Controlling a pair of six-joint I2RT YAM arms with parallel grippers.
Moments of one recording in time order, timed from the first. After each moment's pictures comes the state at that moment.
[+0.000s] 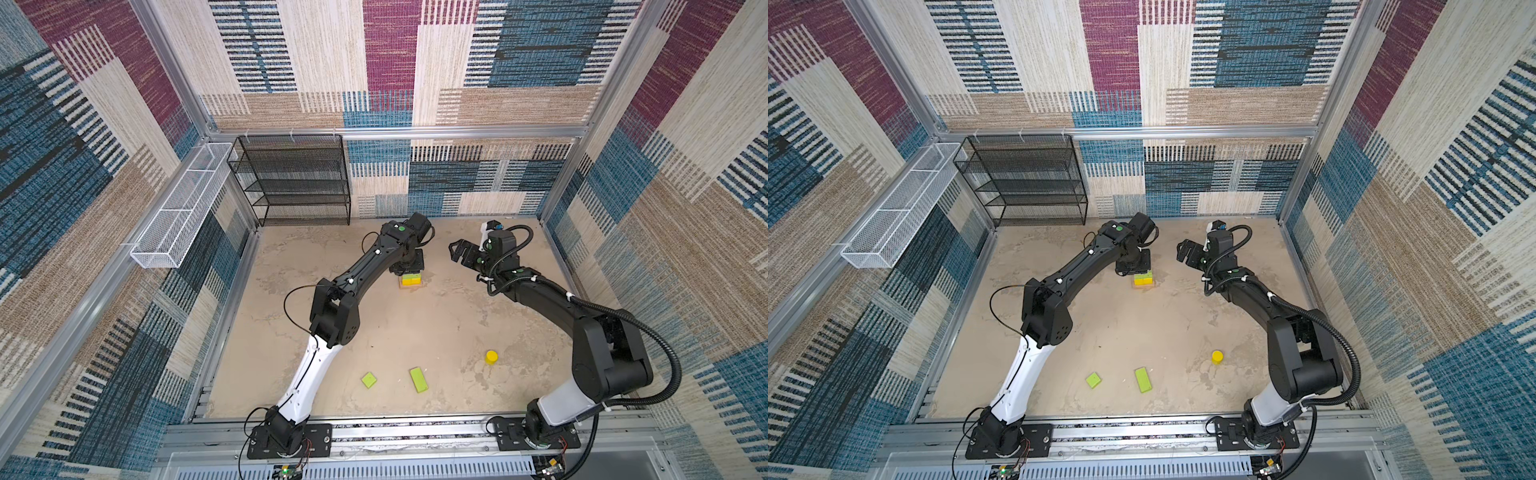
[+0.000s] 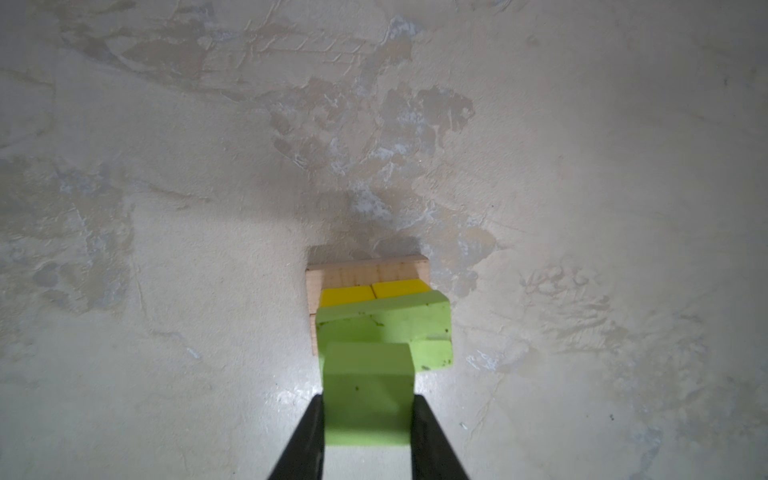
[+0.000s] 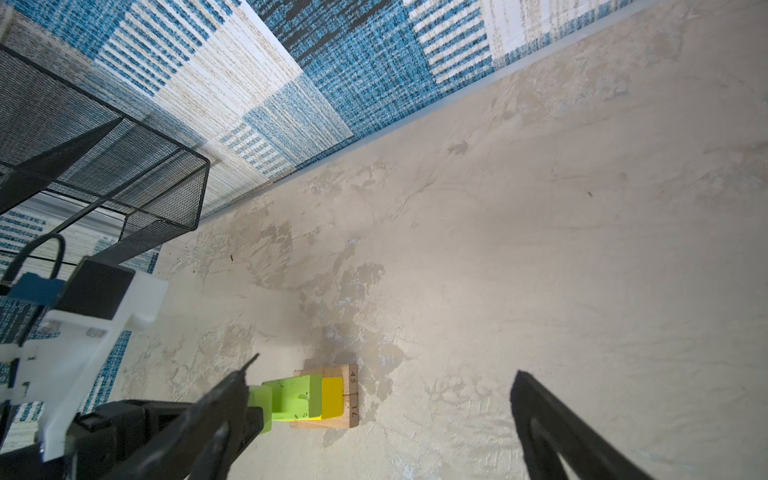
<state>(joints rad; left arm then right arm) -0.65 2.43 2.42 -1.21 -0.07 -0.64 0.23 1.59 1.03 0.03 -0.13 0.58</state>
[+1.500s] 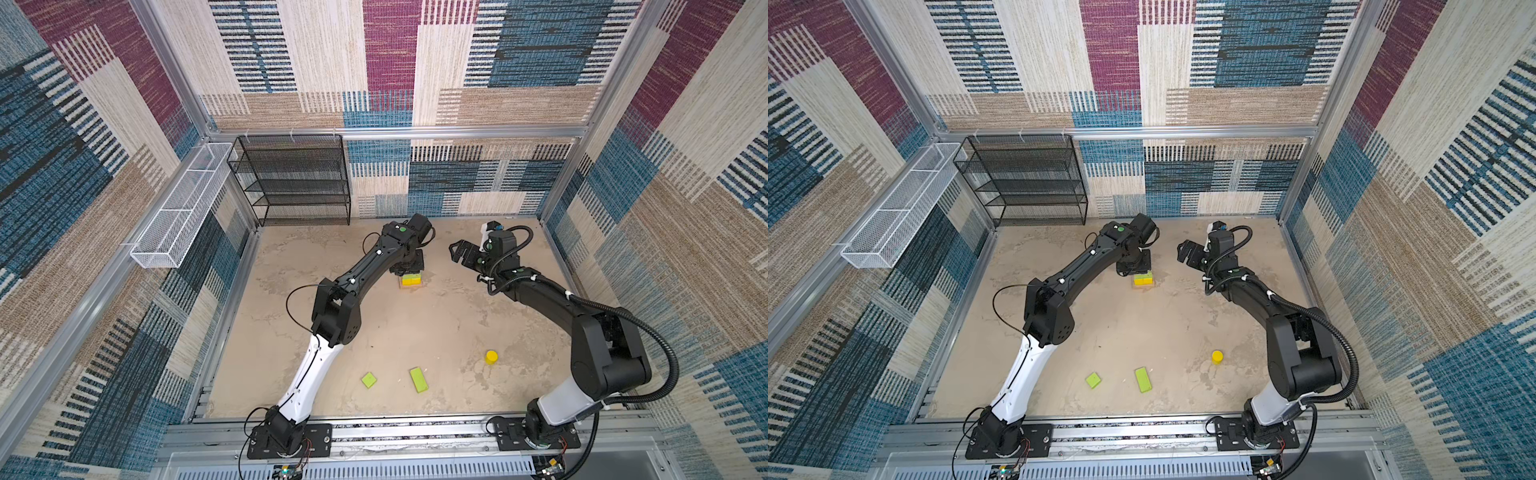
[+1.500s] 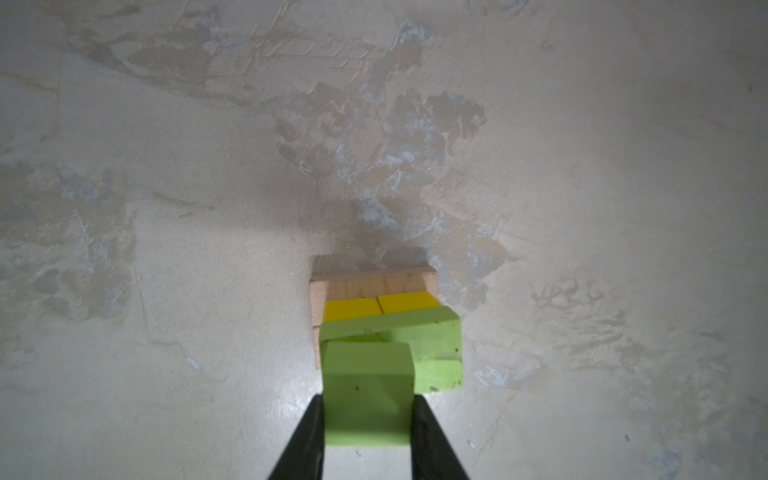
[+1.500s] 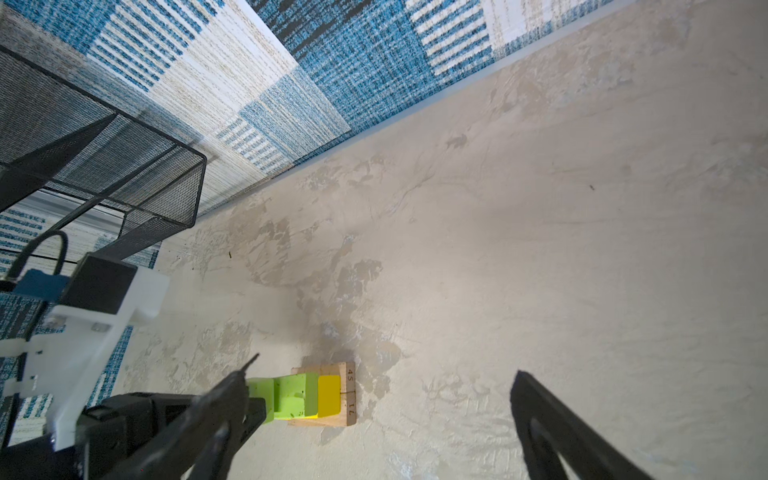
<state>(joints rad) -0.65 2.46 2.44 -1.21 -0.10 -0.65 0.22 1.60 1.03 0.03 -0.15 0.58</state>
